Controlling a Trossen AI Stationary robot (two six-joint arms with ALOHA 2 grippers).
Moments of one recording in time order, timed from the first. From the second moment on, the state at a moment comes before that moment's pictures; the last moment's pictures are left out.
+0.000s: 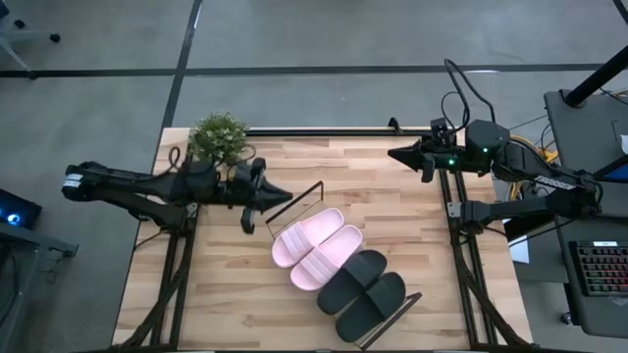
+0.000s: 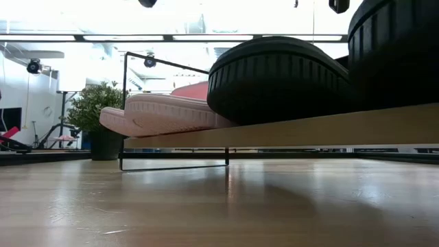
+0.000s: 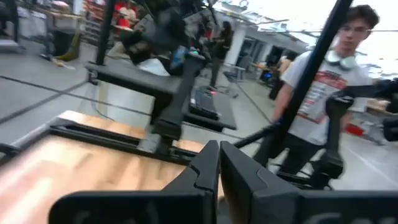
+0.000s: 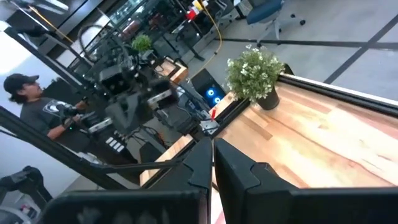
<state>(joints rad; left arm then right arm) -0.08 0.99 0.87 0.19 -0.03 -0.30 -0.18 0.84 1.08 -0.40 0.00 0.68</state>
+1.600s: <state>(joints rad) 0.06 0.43 0.53 -0.19 -0.17 -0.26 -0.18 0.44 0.41 0.11 0.02 0.42</state>
